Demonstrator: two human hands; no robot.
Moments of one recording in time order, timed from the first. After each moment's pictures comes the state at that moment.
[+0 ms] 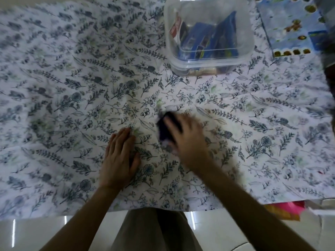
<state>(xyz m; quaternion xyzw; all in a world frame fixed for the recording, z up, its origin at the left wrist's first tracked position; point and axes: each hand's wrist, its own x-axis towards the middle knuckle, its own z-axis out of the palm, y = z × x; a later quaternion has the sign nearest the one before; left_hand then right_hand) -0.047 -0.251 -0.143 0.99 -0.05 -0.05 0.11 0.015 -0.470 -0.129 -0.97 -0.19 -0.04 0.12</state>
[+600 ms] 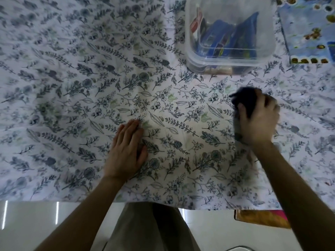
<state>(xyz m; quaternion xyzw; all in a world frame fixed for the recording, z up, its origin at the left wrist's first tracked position) -0.048 -0.251 -0.144 0.99 -0.04 -0.04 0.12 0.088 -0.588 -0.121 -0.99 0.10 -0.05 0.11</state>
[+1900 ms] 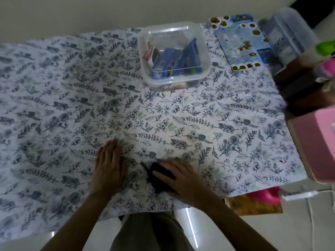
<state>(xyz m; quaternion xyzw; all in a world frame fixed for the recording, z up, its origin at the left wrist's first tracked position) -0.045 -0.262 -0.137 0.99 -0.05 -0.06 0.07 -0.076 -0.532 -0.140 -0.92 -0.38 0.02 0.07</state>
